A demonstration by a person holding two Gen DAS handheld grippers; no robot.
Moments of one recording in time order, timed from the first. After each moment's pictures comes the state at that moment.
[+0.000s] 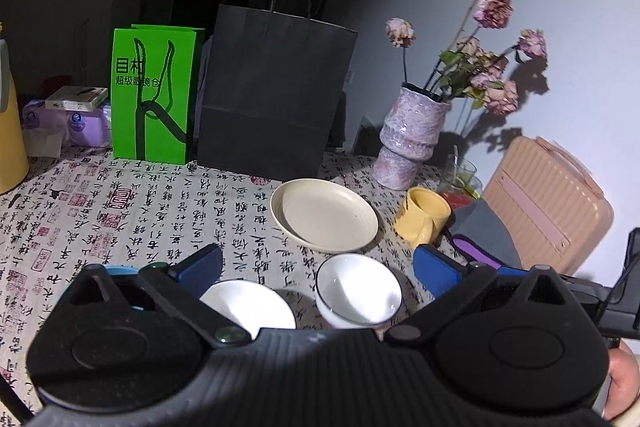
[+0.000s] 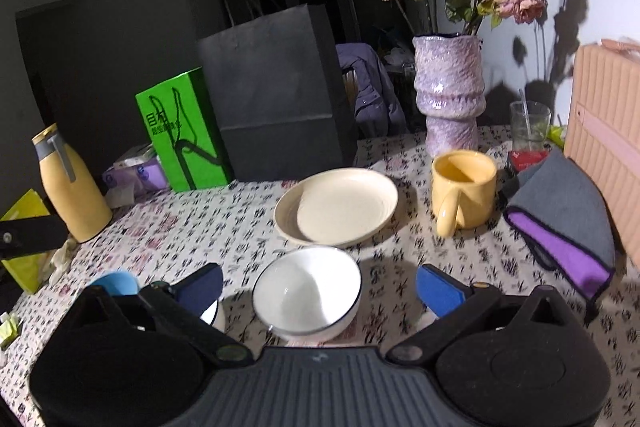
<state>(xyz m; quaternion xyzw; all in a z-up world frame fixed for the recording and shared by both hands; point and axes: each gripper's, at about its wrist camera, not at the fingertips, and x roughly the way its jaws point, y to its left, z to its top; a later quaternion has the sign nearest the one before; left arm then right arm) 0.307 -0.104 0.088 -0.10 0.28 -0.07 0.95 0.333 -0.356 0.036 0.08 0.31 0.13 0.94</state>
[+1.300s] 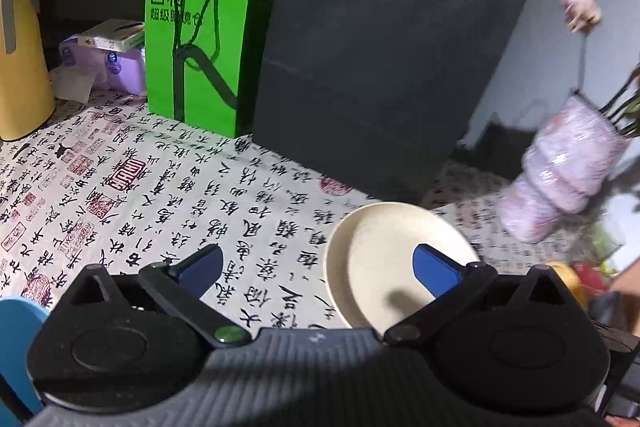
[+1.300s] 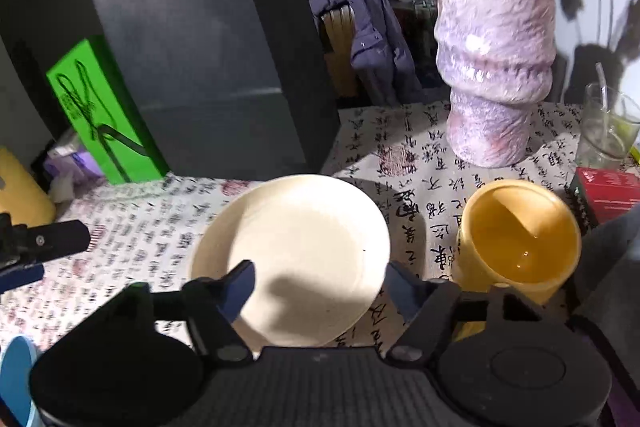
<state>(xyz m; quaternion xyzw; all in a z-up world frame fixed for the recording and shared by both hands) 0.533 -0.136 0.019 -0.15 0.36 0.14 0.91 0.576 -0.354 -0.032 0.07 0.42 0.15 0.89</state>
